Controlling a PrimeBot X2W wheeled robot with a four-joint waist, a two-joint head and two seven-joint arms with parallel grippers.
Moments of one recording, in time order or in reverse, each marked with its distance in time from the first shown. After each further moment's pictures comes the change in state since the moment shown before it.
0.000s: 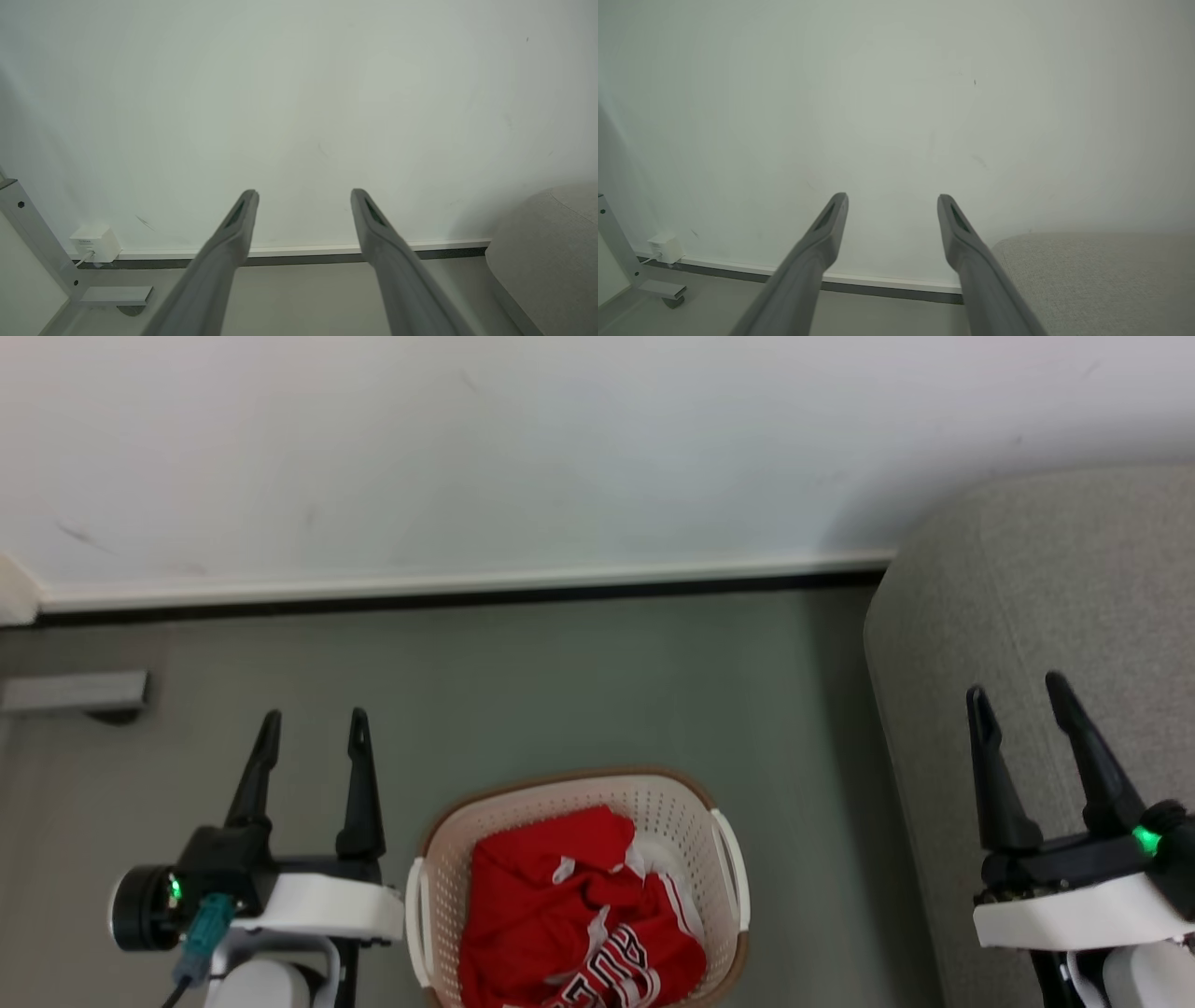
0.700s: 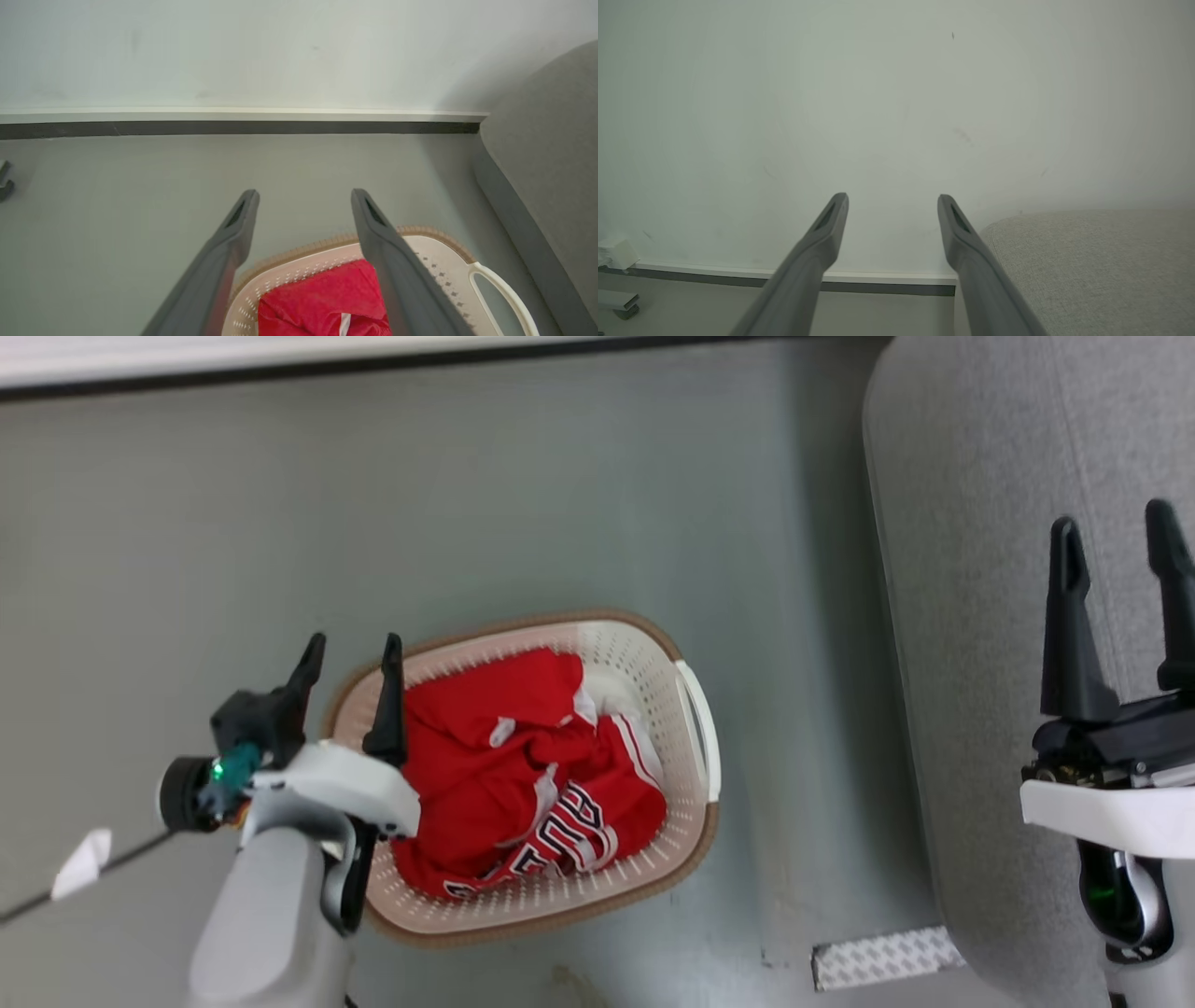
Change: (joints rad) left arm -0.325 0.004 -0.007 0.400 -0.056 -0.100 0.000; right arm -0.183 0.007 -0.045 -0.138 0.045 0.000 0.000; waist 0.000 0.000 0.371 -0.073
